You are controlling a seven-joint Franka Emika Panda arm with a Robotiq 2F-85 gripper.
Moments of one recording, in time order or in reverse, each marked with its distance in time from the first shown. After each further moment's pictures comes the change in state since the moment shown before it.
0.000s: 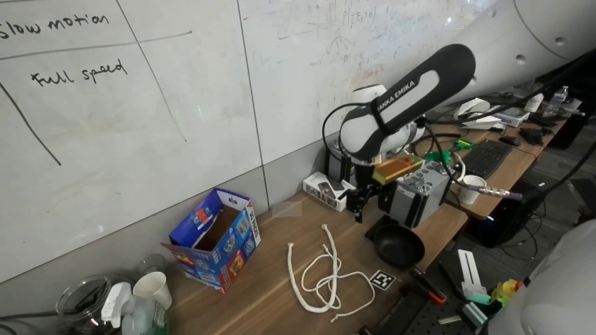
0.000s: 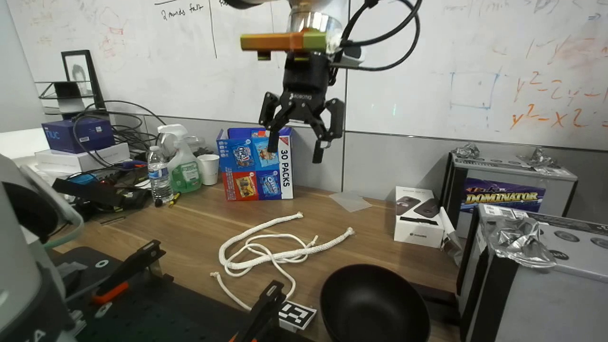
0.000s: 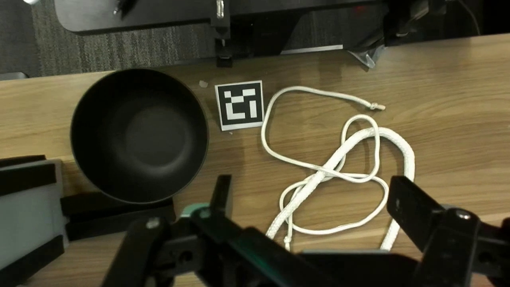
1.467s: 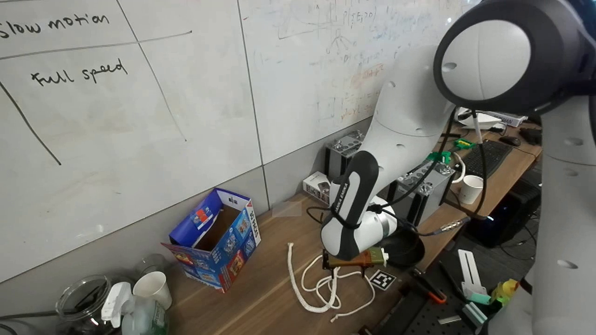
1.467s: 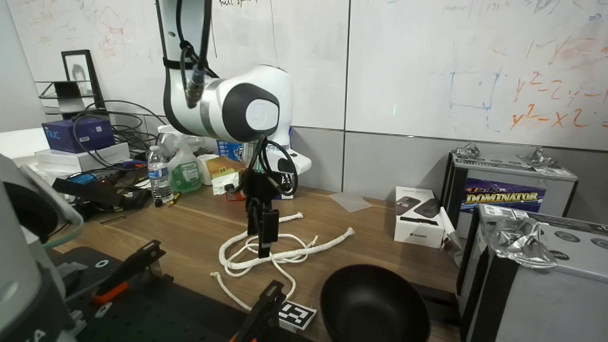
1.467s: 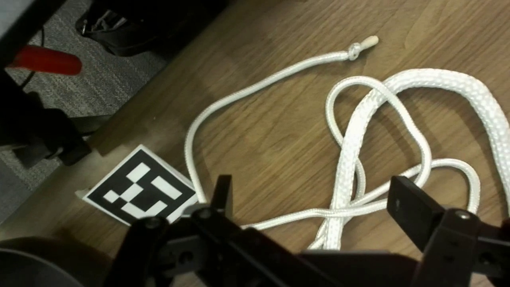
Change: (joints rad) arm 0.123 0.515 0.116 -0.093 0.191 0.696 0.656
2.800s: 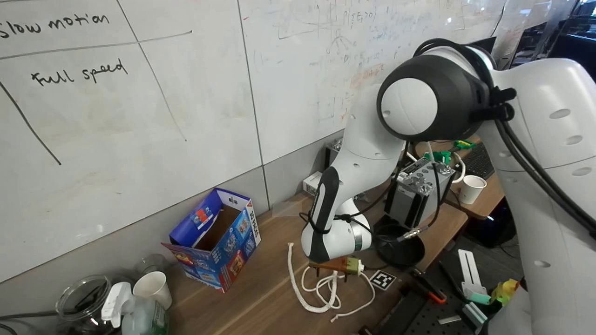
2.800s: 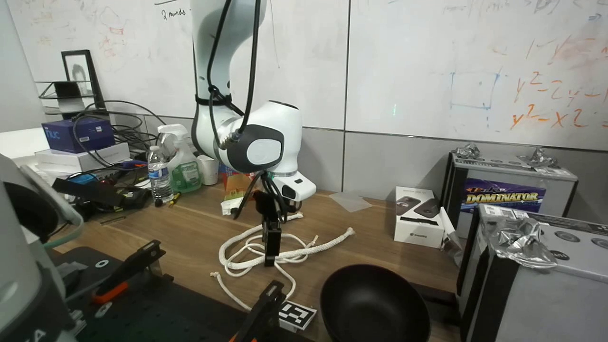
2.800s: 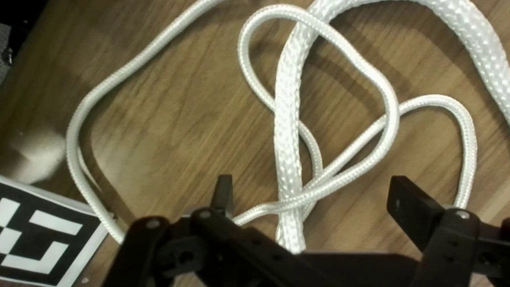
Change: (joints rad) arm -0.004 0.259 0.041 0.207 0.253 0.111 -0.008
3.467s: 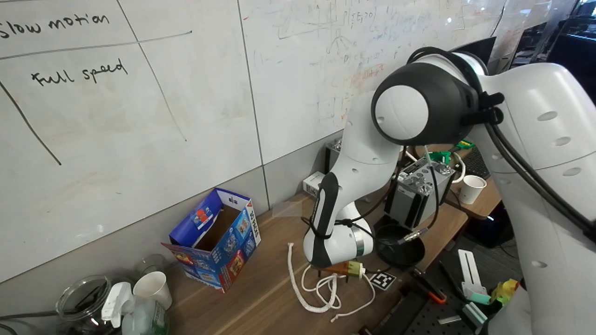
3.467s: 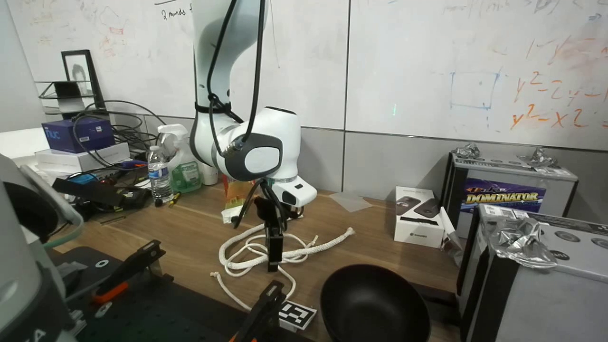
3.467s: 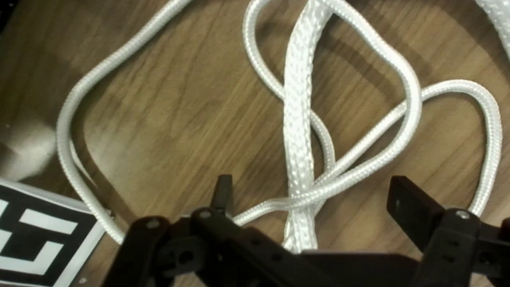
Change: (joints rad) arm 0.000 0.036 0.000 -0.002 0.003 0.071 0.000
